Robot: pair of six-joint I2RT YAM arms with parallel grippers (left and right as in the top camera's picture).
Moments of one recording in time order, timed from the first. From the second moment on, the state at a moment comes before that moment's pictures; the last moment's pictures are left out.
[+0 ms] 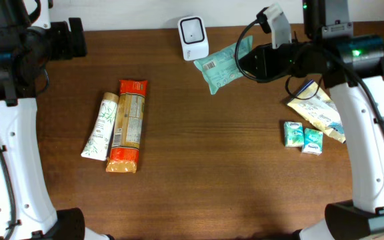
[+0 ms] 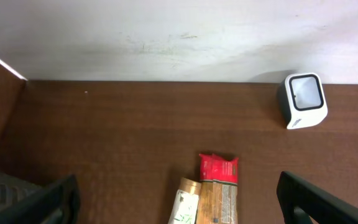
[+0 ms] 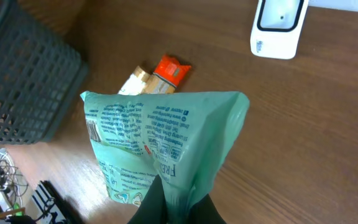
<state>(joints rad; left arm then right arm) 0.08 1.70 2.22 -1.17 0.00 0.04 0.16 1.70 2.04 -1.24 -0.60 -0.03</state>
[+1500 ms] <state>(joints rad) 0.08 1.70 2.22 -1.17 0.00 0.04 0.39 2.44 2.03 0.26 0.29 -1.06</state>
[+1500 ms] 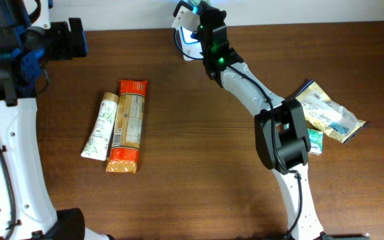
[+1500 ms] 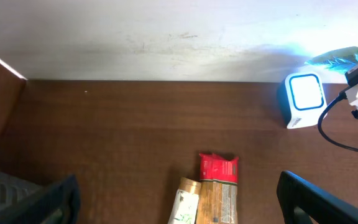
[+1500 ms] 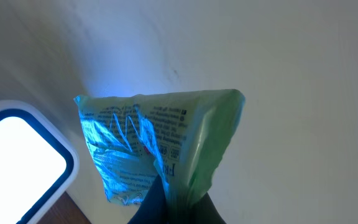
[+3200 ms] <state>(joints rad) 0.08 1.70 2.22 -1.44 -0.01 0.04 -0.30 1.90 1.77 -1.35 -0.07 0.10</state>
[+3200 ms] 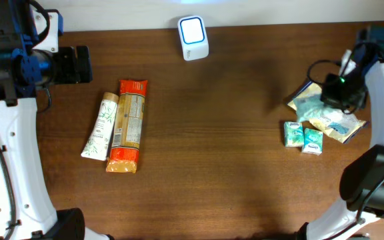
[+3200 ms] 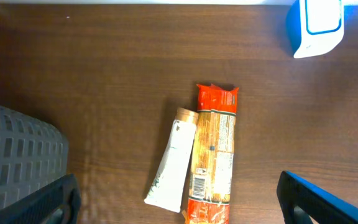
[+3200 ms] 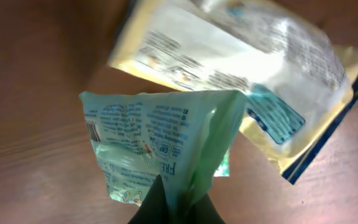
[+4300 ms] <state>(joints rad) 0.08 1.70 2.22 -1.44 0.00 0.04 0.66 2.27 1.88 -0.40 -0.43 0.56</state>
